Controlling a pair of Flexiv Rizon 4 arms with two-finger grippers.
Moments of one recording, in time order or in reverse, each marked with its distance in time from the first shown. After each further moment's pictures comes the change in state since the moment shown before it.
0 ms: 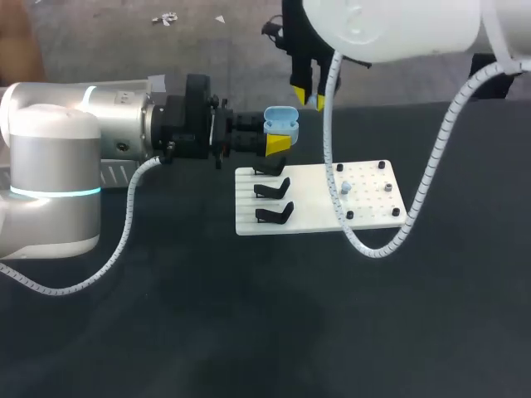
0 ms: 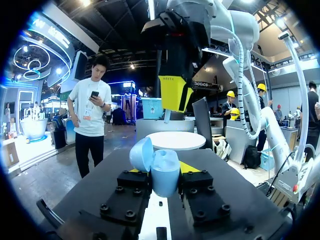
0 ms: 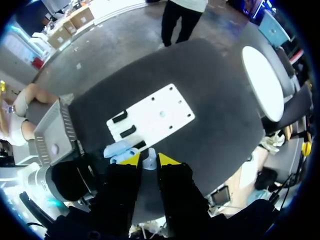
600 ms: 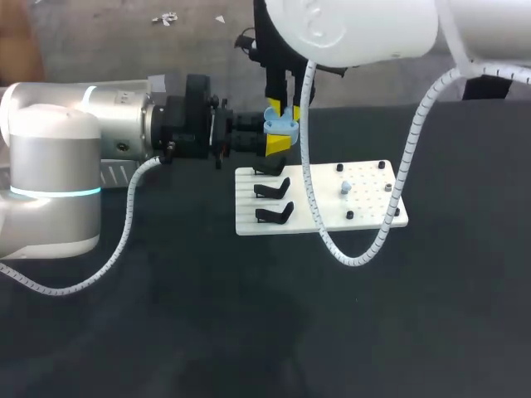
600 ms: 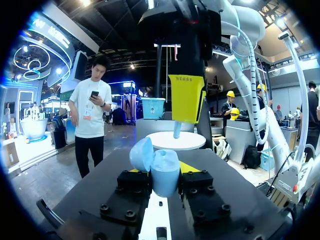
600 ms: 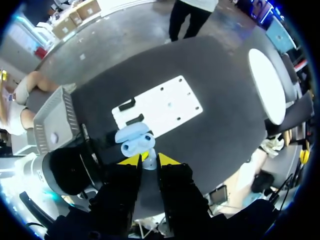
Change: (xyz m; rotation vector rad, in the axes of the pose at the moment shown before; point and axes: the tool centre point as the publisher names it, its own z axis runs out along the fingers) left arm 0.000 0.000 0.000 0.000 0.000 0.000; right arm 0.023 0.021 0.012 -0.001 0.041 -0.052
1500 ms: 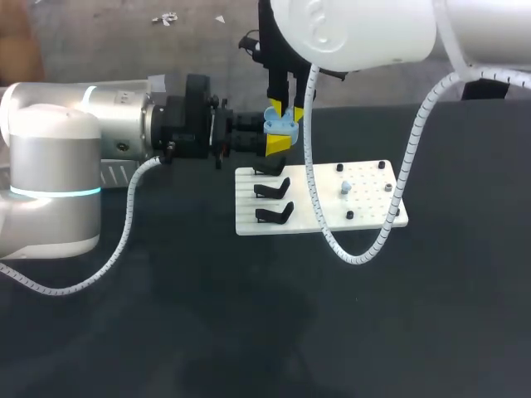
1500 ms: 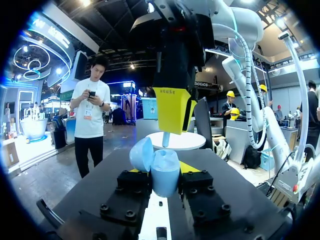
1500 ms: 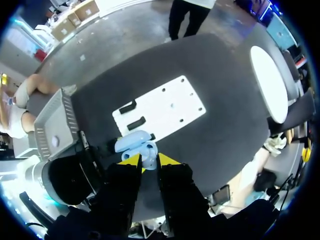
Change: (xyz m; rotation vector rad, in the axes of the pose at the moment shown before) left arm 0.000 0.000 0.000 0.000 0.000 0.000; right arm -0.009 0.002 0.010 -0.015 0.008 0.015
